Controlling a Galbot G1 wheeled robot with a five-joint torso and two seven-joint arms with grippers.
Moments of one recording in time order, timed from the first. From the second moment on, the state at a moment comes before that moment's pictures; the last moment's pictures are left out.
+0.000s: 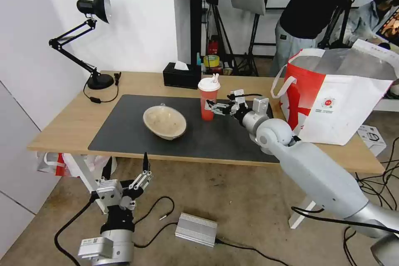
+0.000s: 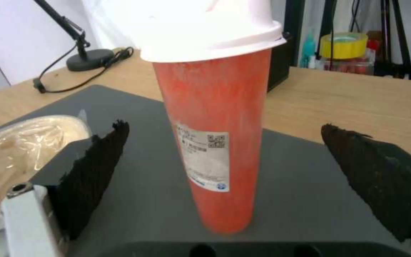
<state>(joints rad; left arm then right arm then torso) 1.82 -1.57 -0.43 -2.36 -0.05 -0.13 -0.16 -0.42 0.99 -0.22 1.53 0.94 -0.28 0.08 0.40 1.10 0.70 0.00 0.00</state>
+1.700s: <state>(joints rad) 1.81 -1.57 -0.43 -2.35 -0.04 -0.14 -0.16 -0.28 1.08 -0.30 1.32 0.93 -0.29 0.01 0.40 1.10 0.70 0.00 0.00</state>
